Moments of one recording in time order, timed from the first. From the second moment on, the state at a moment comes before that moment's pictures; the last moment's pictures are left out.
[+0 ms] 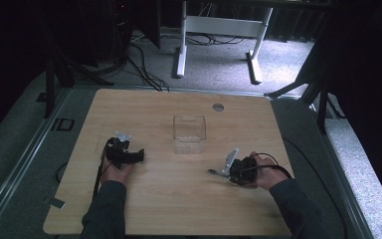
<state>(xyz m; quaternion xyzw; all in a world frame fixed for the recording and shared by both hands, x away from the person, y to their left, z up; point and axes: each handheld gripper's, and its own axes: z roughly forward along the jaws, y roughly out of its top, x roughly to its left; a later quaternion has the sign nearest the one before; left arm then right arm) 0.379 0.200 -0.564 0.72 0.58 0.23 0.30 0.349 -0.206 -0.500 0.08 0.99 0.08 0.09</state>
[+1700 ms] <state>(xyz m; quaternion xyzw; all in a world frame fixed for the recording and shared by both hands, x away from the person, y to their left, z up) 0.379 0.200 -0.564 0.72 0.58 0.23 0.30 0.391 -0.252 -0.486 0.41 0.87 0.18 0.23</state>
